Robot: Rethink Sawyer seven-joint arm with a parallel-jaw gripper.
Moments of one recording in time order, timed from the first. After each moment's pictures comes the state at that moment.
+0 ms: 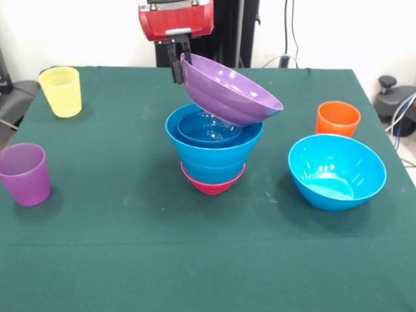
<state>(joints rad) -0.84 -0.85 0.63 1.97 -0.46 0.41 1.78</state>
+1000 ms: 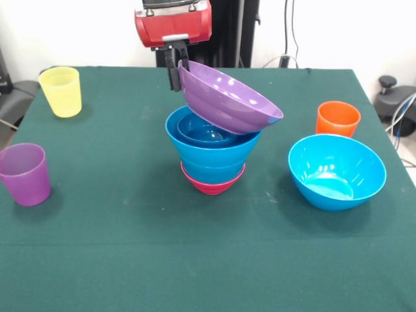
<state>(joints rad) -0.83 -0.83 0.62 1.92 -0.46 0.41 1.78</state>
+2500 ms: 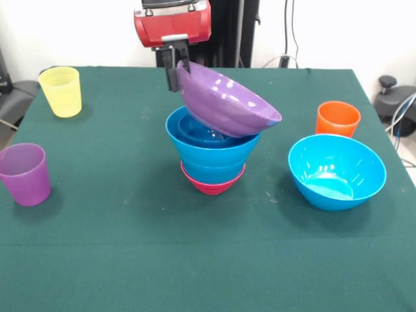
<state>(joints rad) -0.83 -0.83 0.62 1.92 -0.46 0.41 1.78</state>
